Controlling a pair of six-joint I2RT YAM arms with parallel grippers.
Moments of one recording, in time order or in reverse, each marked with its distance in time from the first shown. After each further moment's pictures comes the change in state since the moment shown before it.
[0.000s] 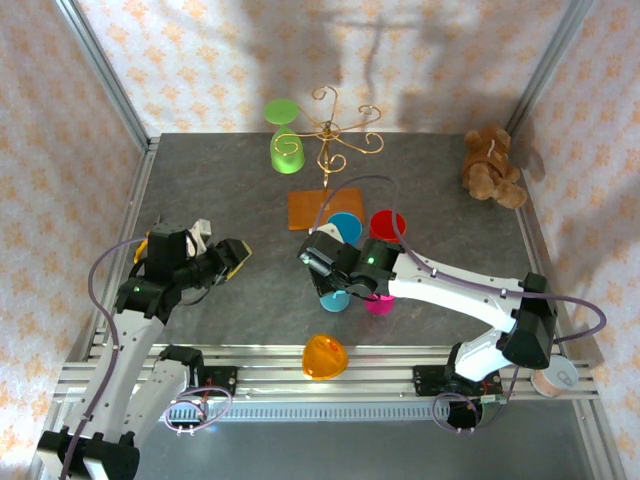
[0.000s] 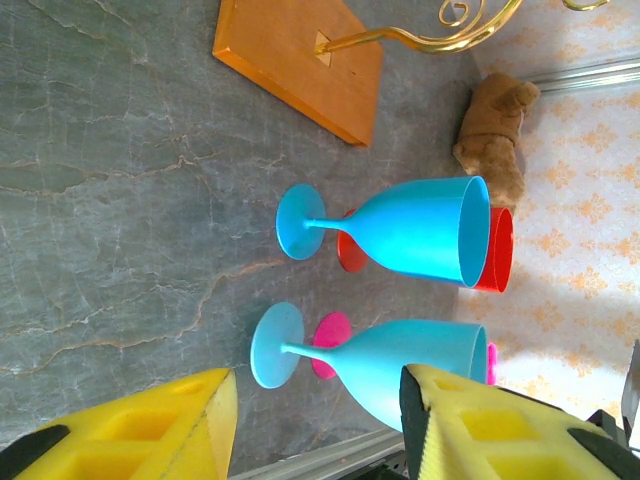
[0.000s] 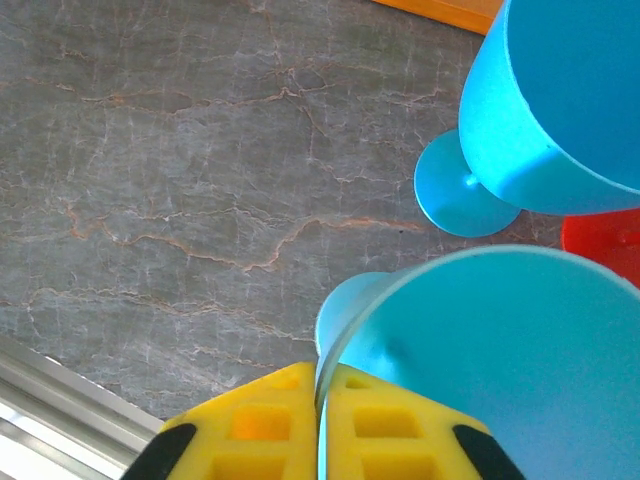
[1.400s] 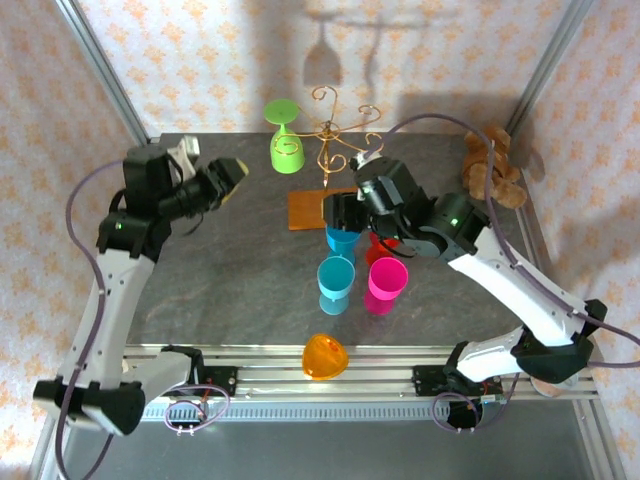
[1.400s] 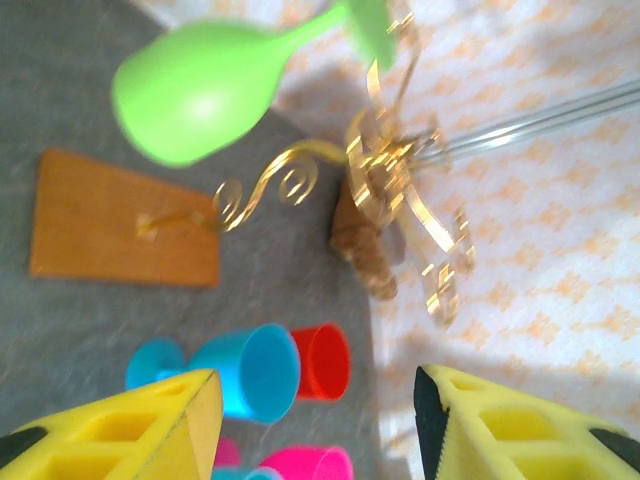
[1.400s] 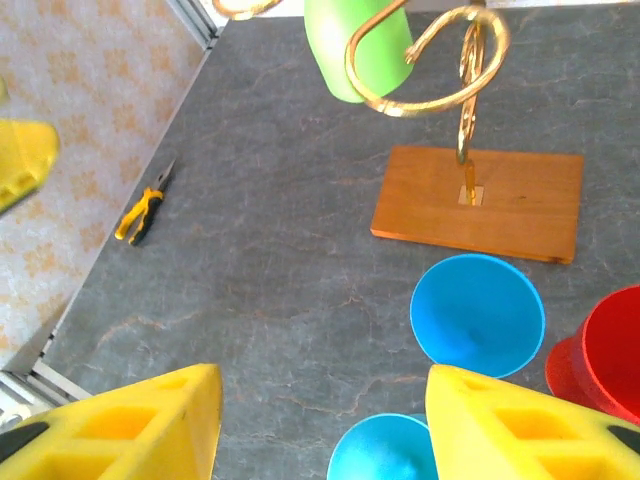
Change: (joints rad) left arm 0.024 0.383 0.622 0.046 0.004 0.024; right arm -0.204 -0.120 0.404 -0.089 -0.093 -0.038
